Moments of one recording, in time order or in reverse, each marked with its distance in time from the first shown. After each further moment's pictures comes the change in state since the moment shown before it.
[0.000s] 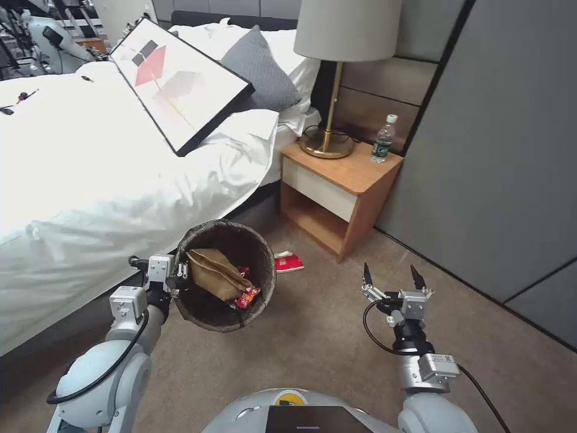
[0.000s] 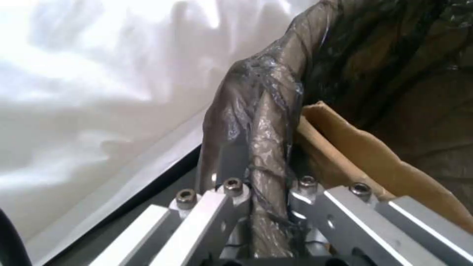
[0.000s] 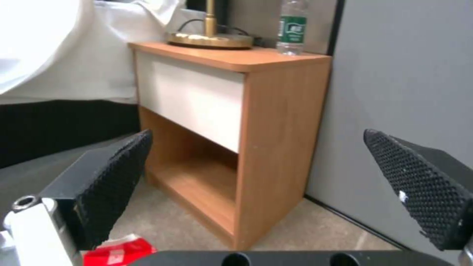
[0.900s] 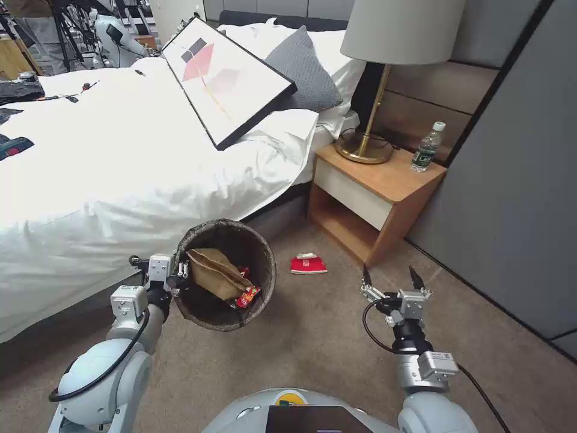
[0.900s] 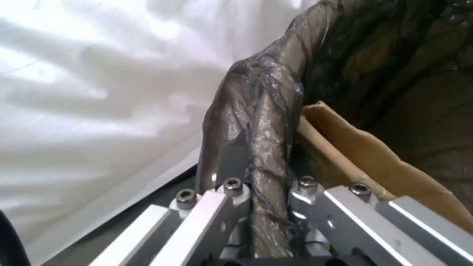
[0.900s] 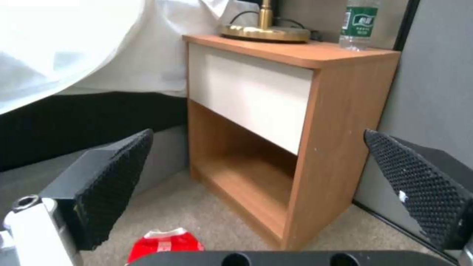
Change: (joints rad) left arm -0.007 0.000 0.001 0.010 -0.001 -0.009 0.002; right arm 0.005 -0.007 -0.001 -0.001 0.020 -0.037 -0.001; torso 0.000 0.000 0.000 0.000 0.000
